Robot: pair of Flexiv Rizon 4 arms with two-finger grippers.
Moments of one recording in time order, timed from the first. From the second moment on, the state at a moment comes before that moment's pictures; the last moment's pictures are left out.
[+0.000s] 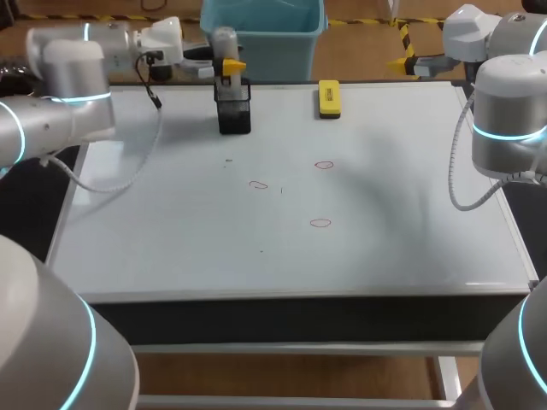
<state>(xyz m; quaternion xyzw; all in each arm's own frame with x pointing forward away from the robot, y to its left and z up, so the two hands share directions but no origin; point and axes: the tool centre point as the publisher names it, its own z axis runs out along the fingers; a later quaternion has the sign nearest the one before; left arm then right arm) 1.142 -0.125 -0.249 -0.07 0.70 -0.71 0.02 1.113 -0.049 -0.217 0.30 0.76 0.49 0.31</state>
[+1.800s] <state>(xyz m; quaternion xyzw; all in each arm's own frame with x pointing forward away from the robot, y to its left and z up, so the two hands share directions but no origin) 1.060 0.030 -0.197 -0.18 0.69 -0.68 0.17 1.113 -0.049 -0.217 0.30 0.76 0.49 0.31</state>
